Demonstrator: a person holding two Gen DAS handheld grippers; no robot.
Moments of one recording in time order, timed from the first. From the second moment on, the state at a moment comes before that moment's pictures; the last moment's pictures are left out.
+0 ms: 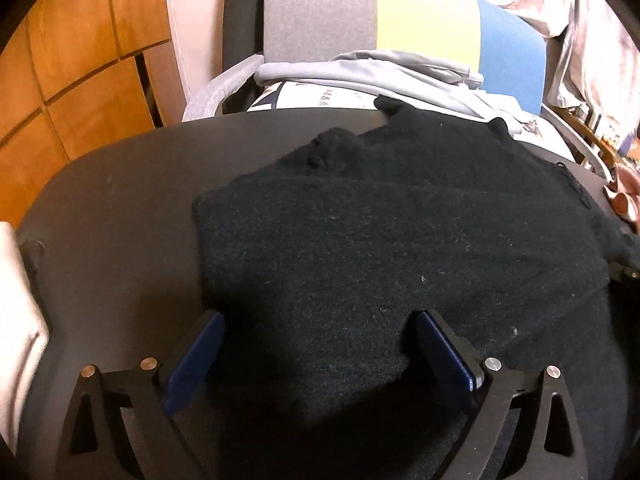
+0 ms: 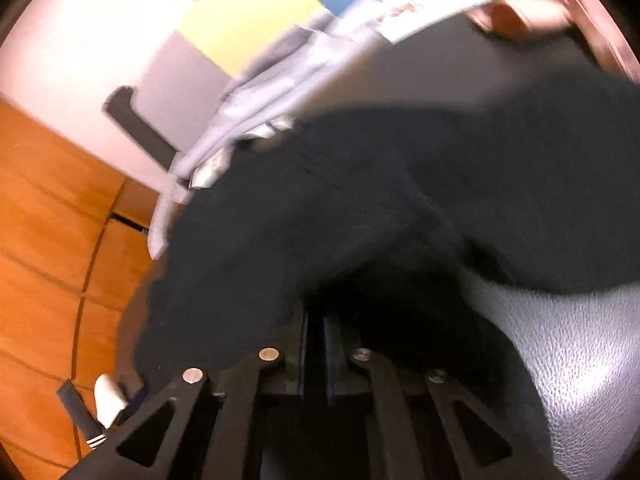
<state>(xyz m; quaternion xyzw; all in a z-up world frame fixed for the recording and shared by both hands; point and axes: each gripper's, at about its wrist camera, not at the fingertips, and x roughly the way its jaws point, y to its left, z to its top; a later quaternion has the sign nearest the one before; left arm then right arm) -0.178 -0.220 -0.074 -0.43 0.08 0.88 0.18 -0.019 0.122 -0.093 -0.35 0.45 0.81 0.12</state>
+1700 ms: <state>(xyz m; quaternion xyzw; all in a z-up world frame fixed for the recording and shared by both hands) -0.181 -0.226 -0.078 -0.42 0.07 0.88 0.19 0.138 0.153 -0.048 -0.28 0.39 0.85 0.21</state>
